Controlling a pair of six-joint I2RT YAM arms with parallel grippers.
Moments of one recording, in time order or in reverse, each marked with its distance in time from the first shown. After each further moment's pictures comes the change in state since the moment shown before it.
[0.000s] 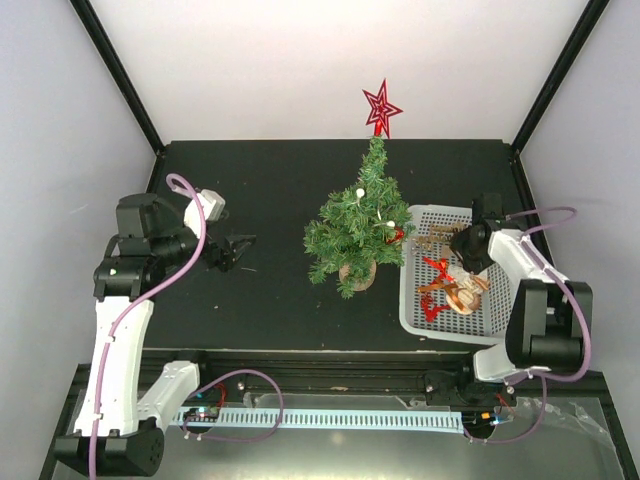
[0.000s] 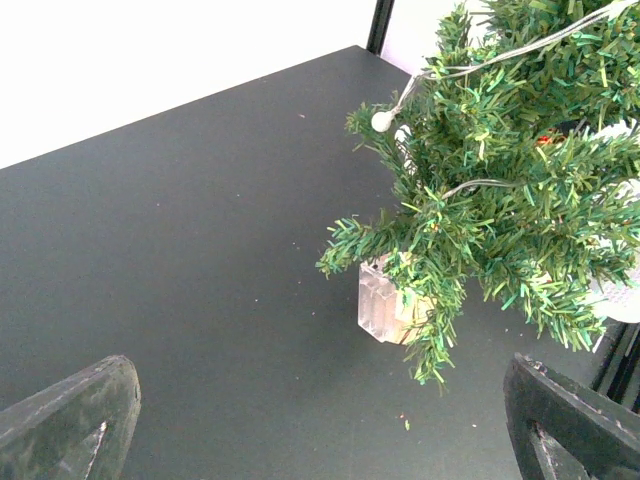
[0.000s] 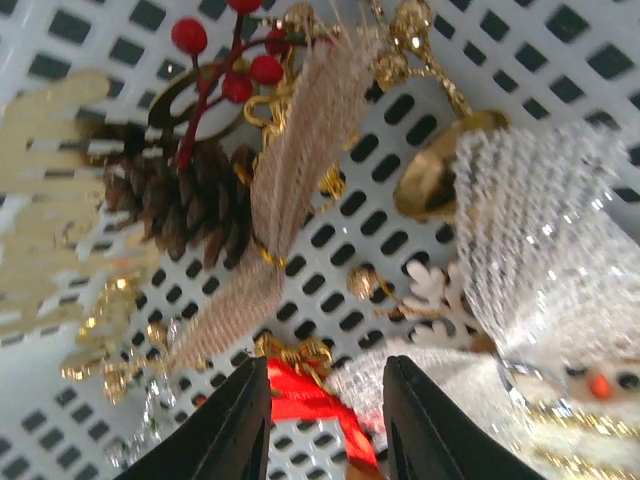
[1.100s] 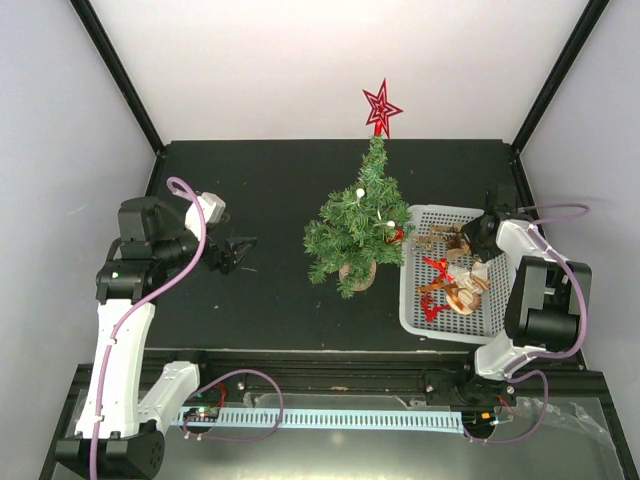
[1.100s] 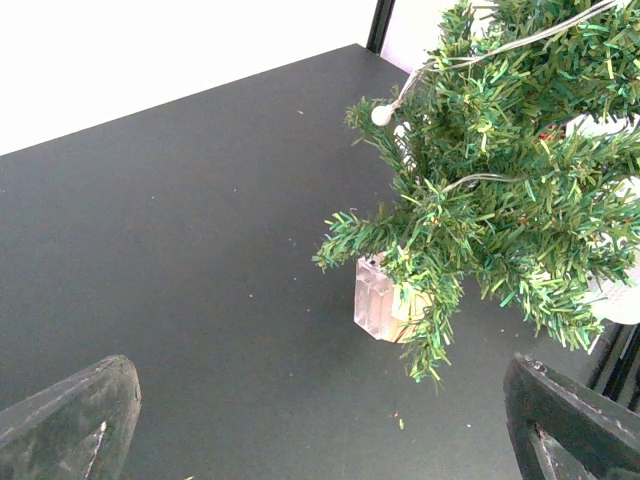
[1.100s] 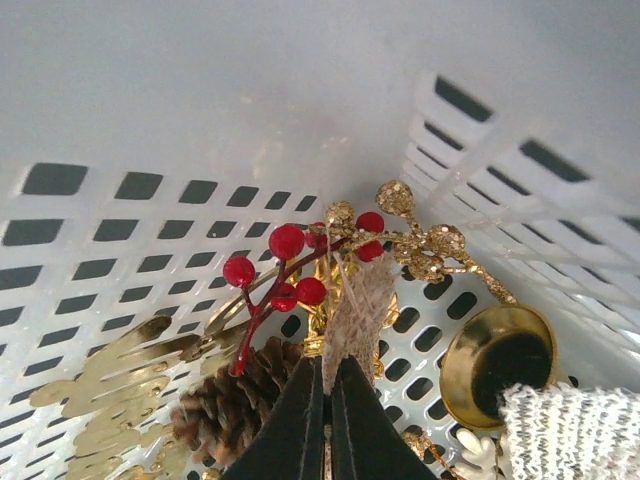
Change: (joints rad) left arm 0.000 -0.025 -0.042 0.027 -0.002 -0.029; right arm -0.107 0.158 0.083 0.142 -0.009 0.006
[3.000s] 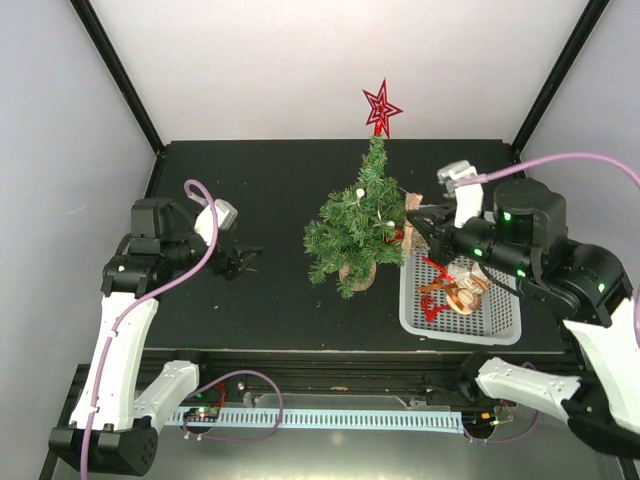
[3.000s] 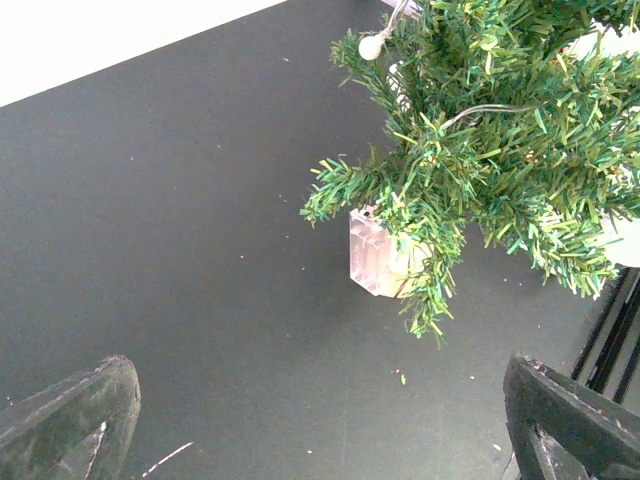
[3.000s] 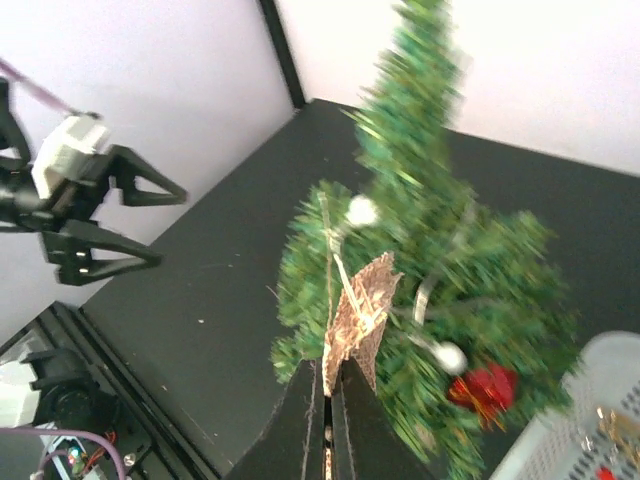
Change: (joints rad) left arm -0.068 0.034 -0.005 -0.072 -0.062 0.087; right arm 0.846 -0.640 0.628 -0.534 -0.086 -0.675
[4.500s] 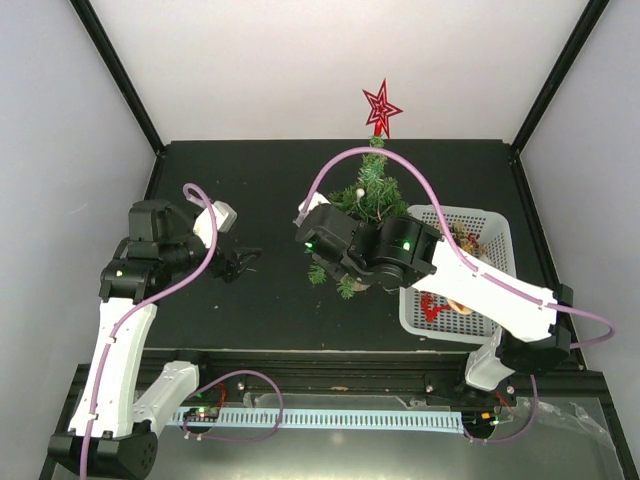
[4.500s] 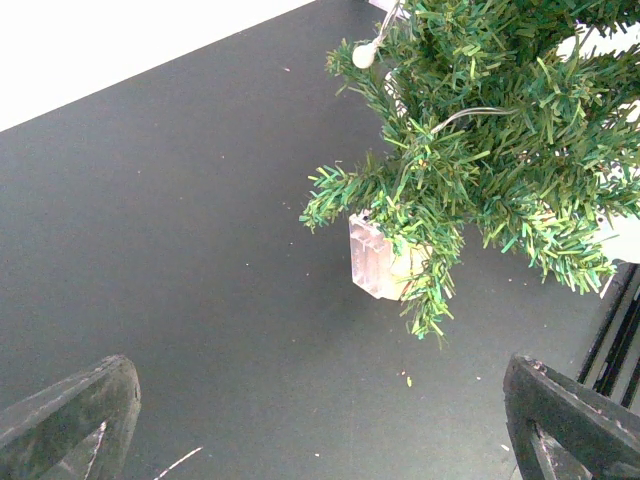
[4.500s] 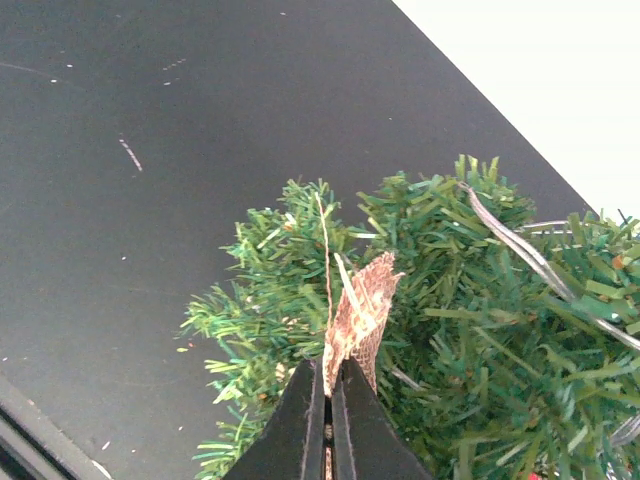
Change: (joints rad) left arm -0.005 -0.027 0.000 0.002 -0.008 0.019; right arm 0.553 0.620 0.315 -0.225 0.663 -0.070
